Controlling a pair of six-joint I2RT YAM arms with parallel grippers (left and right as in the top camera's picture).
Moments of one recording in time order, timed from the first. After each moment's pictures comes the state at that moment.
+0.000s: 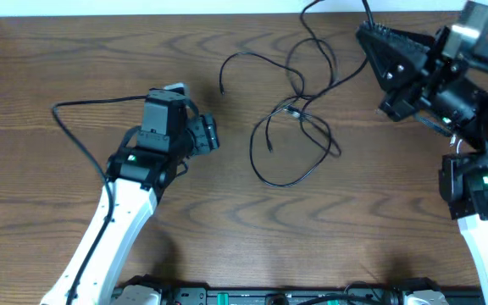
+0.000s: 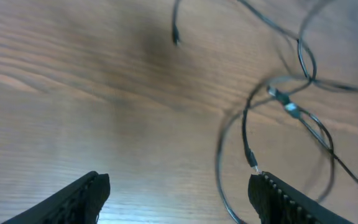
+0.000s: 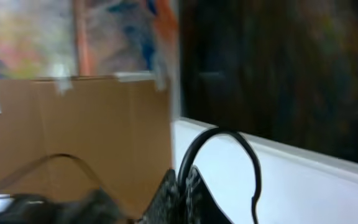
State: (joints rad) left arm -0.25 1.29 0.98 -0.56 0.07 -0.43; right arm 0.12 1.13 1.18 0.50 -0.87 0.48
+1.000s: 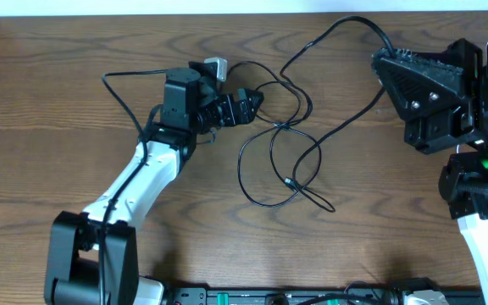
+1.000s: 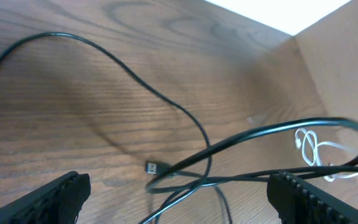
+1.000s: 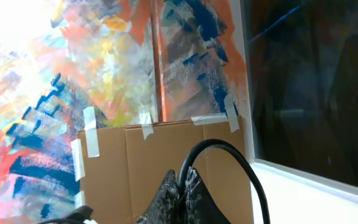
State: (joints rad) left arm -0.25 1.61 0.98 0.03 0.51 -0.44; right arm 0.12 1.13 1.18 0.98 -0.96 1.05
